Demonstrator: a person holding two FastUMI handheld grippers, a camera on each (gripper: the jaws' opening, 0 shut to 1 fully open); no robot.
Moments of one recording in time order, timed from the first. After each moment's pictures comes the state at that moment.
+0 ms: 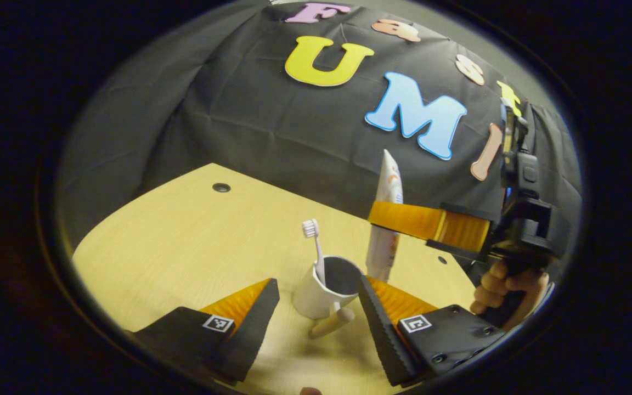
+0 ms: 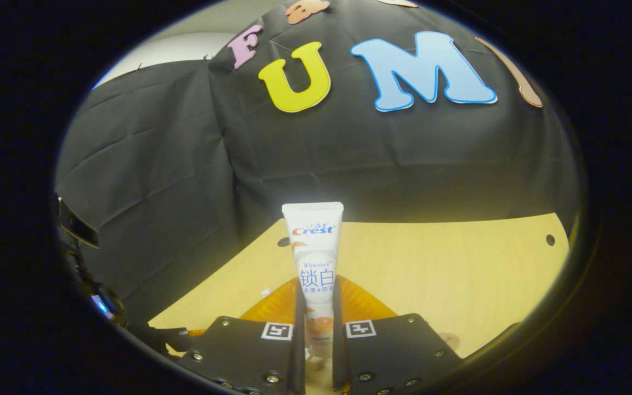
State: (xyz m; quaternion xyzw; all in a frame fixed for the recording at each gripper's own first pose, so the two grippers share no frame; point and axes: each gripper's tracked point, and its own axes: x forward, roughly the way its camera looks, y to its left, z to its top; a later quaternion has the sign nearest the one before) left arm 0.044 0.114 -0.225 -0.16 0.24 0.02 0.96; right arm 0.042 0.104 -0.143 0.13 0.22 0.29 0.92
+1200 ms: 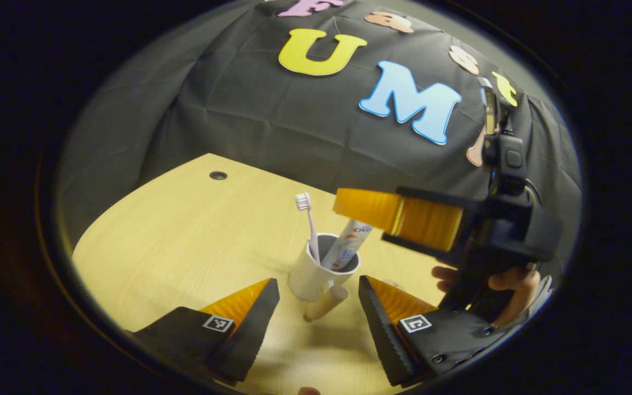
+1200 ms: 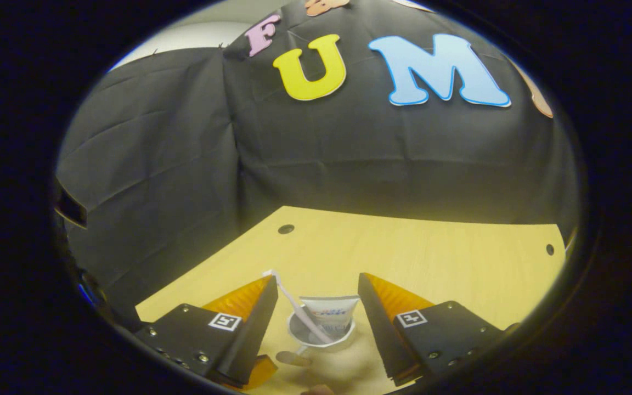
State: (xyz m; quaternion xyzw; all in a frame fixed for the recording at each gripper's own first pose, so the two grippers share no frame) left arm 0.028 0.091 -0.244 -0.15 0.28 0.00 0.95; right arm 0.033 0.062 -0.105 0.10 0.22 0.30 0.92
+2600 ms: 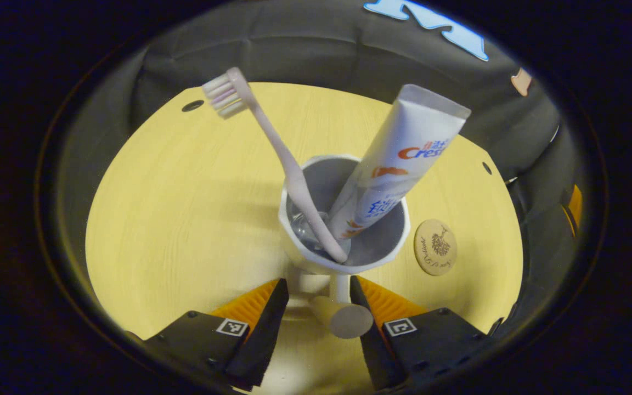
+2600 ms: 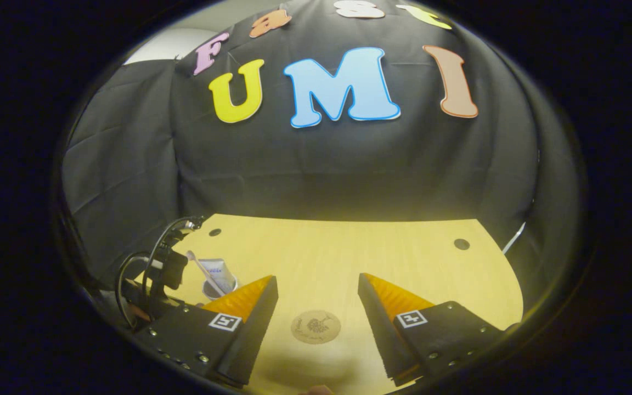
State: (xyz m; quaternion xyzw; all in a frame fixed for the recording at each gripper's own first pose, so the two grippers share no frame) left arm 0.057 0.079 -0.360 -0.09 0.55 0.04 0.83; right arm -0.006 -0.142 -0.104 0.09 0.24 0.15 0.95
